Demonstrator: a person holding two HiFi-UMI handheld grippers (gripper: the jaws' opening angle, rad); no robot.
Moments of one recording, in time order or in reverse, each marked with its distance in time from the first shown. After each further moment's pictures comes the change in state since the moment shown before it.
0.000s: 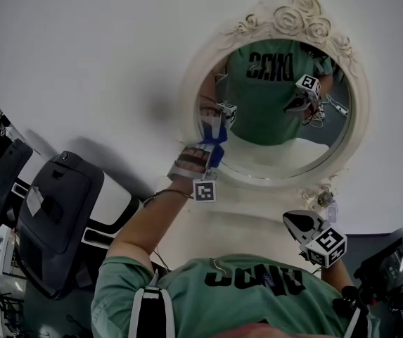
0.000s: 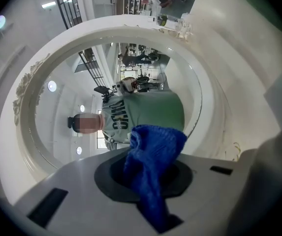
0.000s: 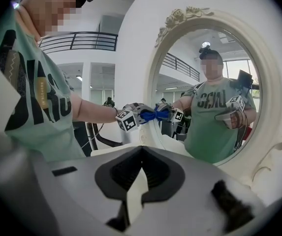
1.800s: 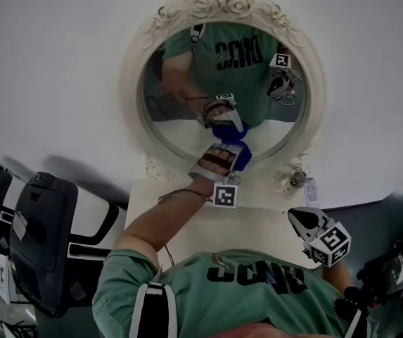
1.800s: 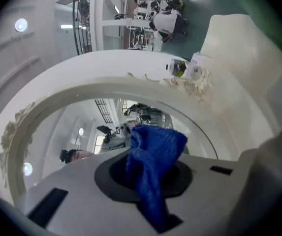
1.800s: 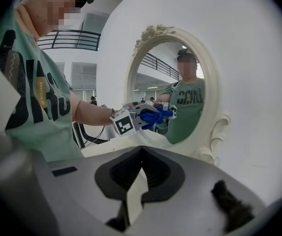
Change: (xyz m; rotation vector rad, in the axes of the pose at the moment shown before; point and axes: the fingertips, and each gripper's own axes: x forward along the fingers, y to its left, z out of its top) left arm -0.007 0.028 0.234 -0.027 -0.362 0.003; right arm -0.097 -0.043 -0.055 0.112 0.009 -0.200
